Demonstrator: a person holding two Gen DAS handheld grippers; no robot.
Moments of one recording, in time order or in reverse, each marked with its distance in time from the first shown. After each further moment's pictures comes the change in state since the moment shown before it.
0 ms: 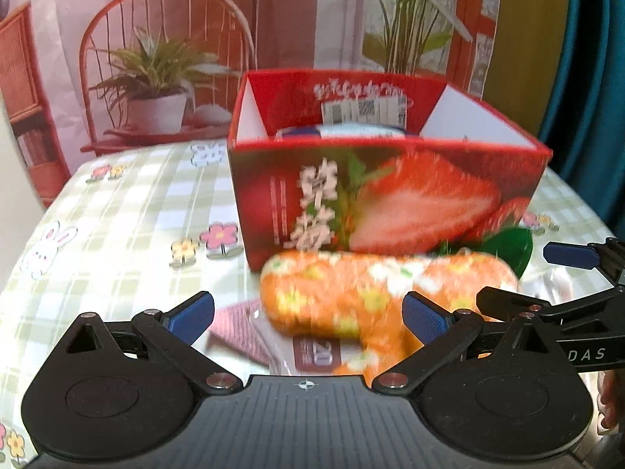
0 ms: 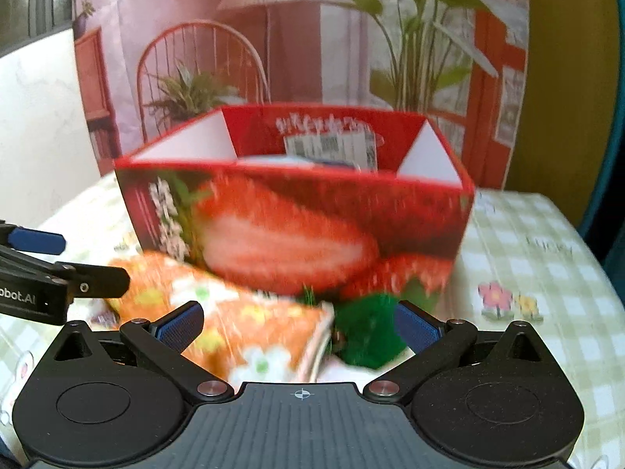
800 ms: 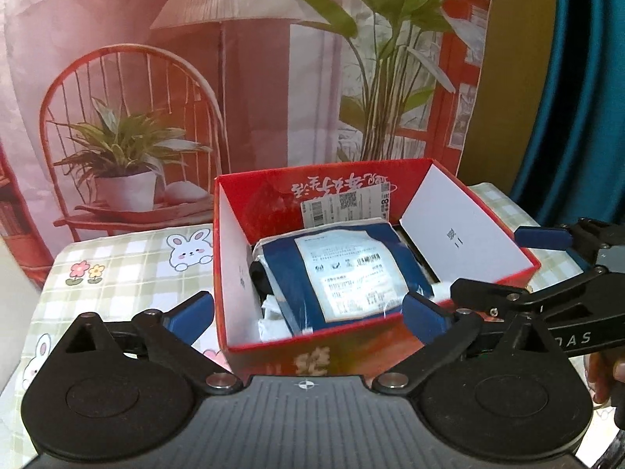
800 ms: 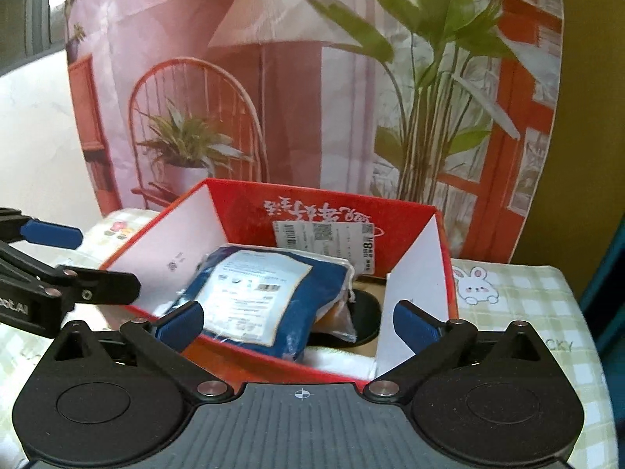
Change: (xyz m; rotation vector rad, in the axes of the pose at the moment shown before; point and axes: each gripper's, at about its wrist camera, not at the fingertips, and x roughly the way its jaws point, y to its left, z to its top) left arm -0.002 0.006 0.115 0.074 -0.065 -0.072; right arm 0.015 -0.020 0.122 -0.031 -0.054 0.032
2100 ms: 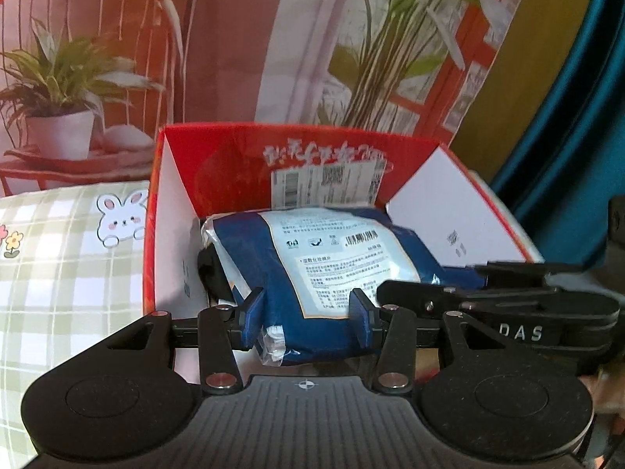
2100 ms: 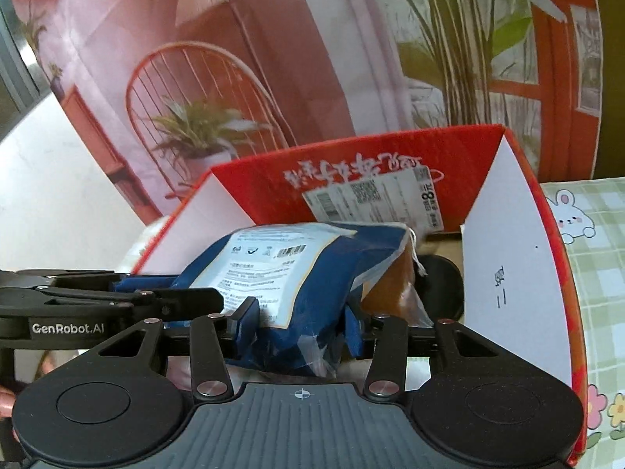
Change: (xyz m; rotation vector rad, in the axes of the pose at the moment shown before) left arm 0.101 0.025 0.024 -0.101 0.178 -0.204; right arm 0.100 -0.026 0.013 0.249 0.182 0.215
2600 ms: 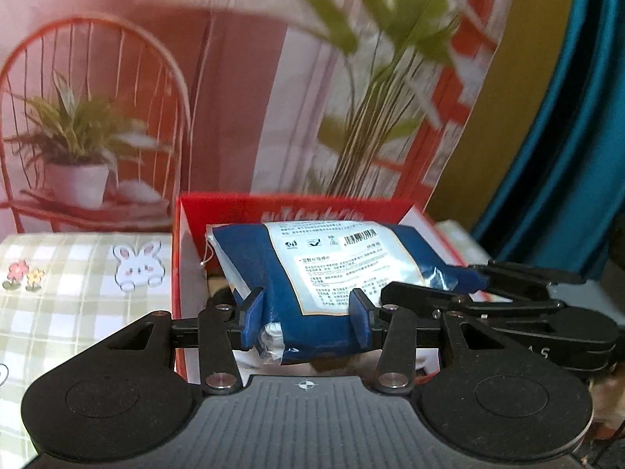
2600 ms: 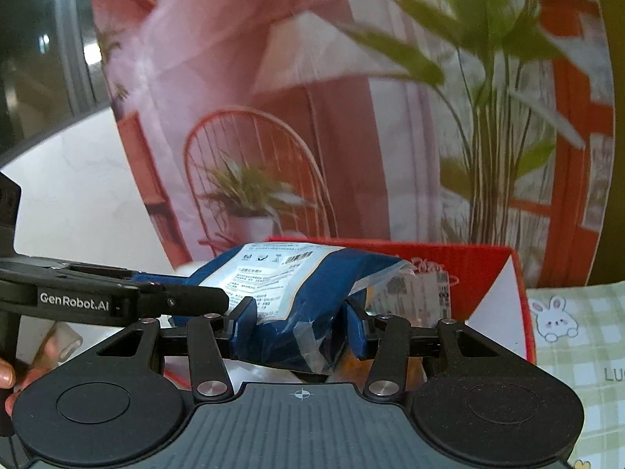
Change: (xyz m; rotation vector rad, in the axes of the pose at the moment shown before) left arm -0.048 -0.010 0.002 -0.001 -0.159 -0.007; right arm -0.054 0.035 0.009 -0.188 -0.206 0.035
